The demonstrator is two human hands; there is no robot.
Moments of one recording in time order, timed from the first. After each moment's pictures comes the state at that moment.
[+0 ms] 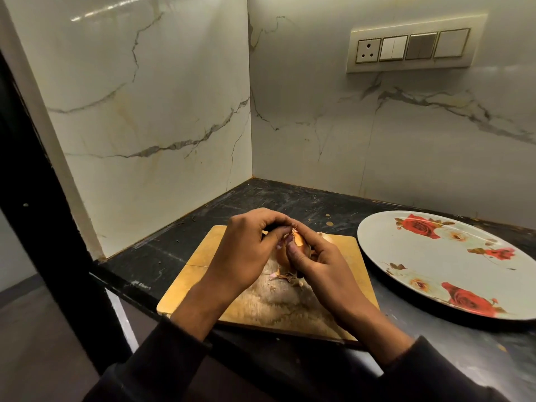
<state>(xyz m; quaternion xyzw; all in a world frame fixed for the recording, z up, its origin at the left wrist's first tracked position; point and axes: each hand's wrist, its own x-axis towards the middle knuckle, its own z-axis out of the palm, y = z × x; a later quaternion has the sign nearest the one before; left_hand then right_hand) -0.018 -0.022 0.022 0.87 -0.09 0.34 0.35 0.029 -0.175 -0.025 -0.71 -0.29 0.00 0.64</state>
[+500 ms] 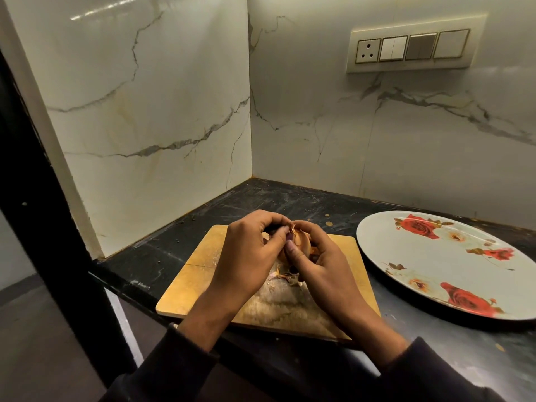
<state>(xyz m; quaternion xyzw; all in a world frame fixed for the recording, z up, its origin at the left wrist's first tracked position) -0.024 -0.034 0.016 0.84 -0.04 0.37 0.38 0.024 -0.175 -0.022 -0.71 -0.30 -0.05 0.64</state>
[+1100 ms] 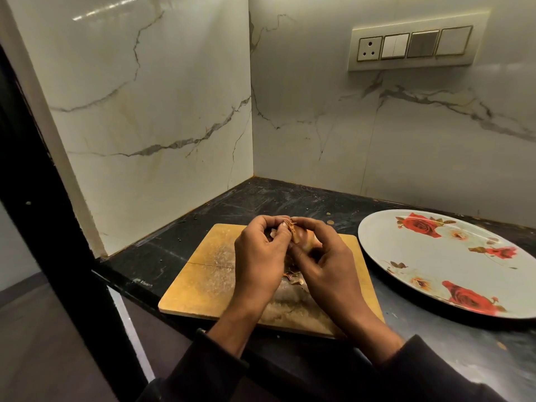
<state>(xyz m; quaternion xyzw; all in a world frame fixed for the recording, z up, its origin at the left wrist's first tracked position) -0.014 -0.060 0.001 0.73 0.09 0.36 0.57 0.030 -0.173 -0.029 -0.73 -0.30 -0.16 0.59</state>
